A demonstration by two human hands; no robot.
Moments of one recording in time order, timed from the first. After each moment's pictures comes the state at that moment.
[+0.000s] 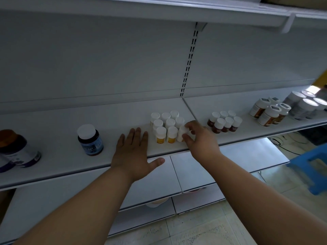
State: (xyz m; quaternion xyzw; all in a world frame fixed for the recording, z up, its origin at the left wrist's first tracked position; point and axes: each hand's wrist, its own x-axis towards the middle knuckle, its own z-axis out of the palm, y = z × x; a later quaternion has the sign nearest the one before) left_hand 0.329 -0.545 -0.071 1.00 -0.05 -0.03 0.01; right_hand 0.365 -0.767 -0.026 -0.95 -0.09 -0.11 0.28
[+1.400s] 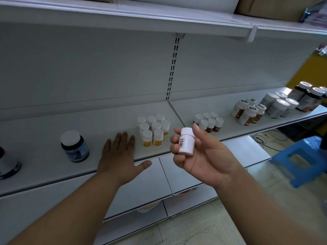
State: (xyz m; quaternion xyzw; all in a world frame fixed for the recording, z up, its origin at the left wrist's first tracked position) left_hand 0.330 -0.548 -0.070 1.00 -0.04 -0.02 0.01; right_hand 0.287 -0.776 0.054 -0.34 0.01 0.29 0.89
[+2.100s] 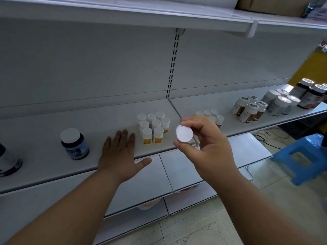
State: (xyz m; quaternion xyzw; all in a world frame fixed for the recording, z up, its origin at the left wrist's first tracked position) left_hand 0.330 -0.549 -0.069 1.00 -0.04 -0.02 0.00; right_hand 0.274 -0.779 0.049 -0.82 -0.21 -0.20 0.49
